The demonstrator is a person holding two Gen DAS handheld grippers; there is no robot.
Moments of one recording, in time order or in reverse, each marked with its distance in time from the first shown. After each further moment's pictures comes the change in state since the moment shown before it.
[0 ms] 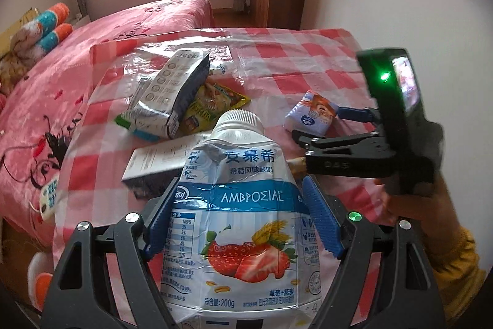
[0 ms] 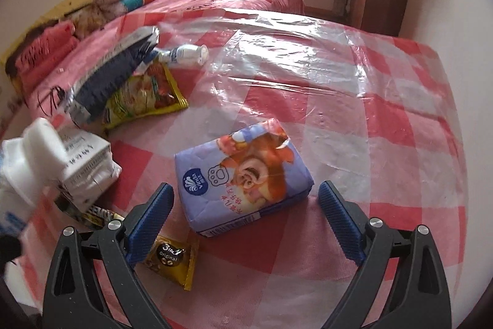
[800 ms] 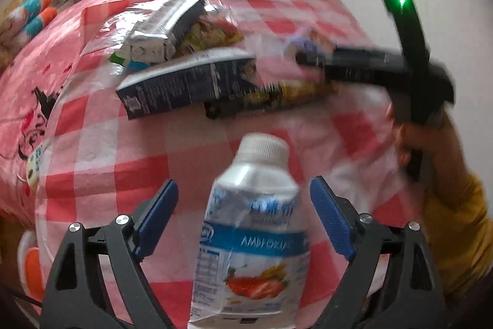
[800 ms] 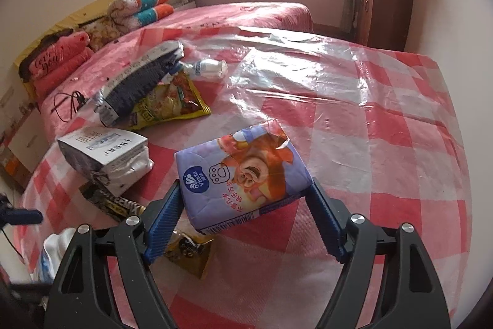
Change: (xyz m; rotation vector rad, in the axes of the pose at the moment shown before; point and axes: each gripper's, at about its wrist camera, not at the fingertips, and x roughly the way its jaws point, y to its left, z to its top) left arm 0.009 0.007 -0.065 0.067 0.135 -0.048; right arm -0.028 0.002 -0.016 0.002 -0.099 0.072
